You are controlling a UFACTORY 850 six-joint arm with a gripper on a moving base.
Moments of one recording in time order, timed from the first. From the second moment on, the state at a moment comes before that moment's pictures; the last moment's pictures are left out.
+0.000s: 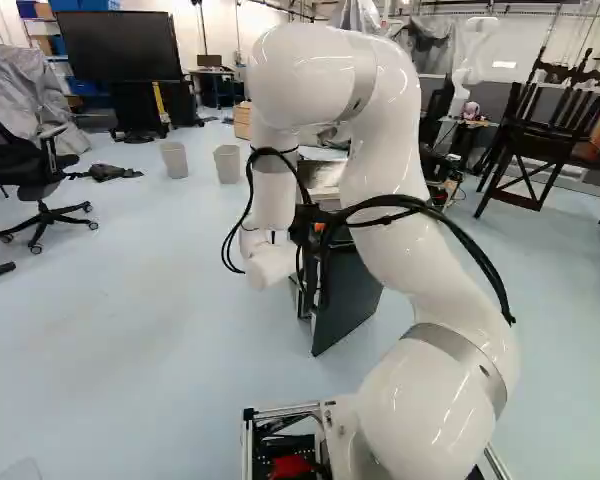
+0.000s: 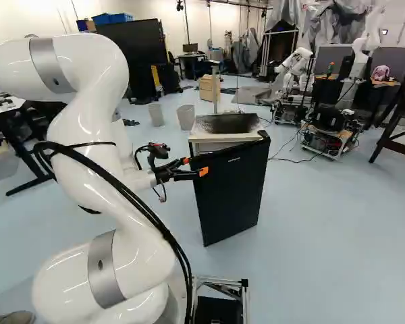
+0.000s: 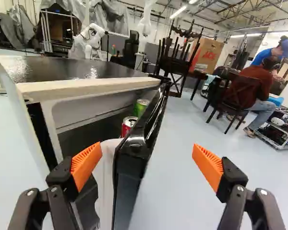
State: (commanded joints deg) arm 29.0 -37.0 -36.1 81.3 82.8 -9.6
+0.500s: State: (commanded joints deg) arm 25.6 -36.8 -35.6 83.9 84.1 -9.6
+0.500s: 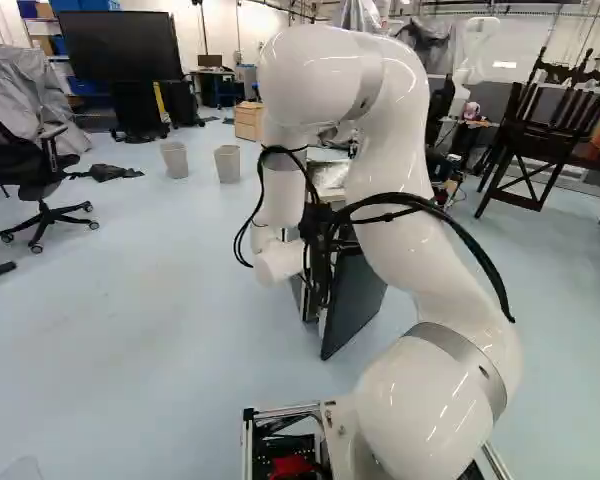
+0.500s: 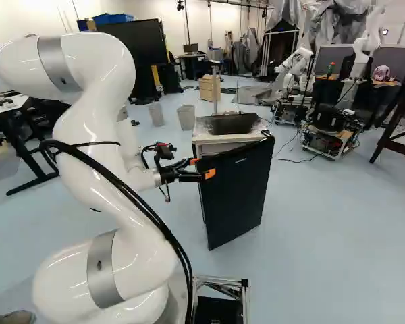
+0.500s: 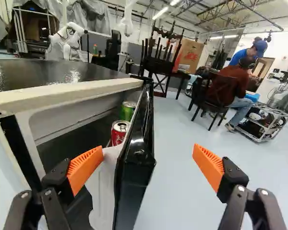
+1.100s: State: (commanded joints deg) arm 26.1 -34.1 -28.7 84.0 84.1 -9.6
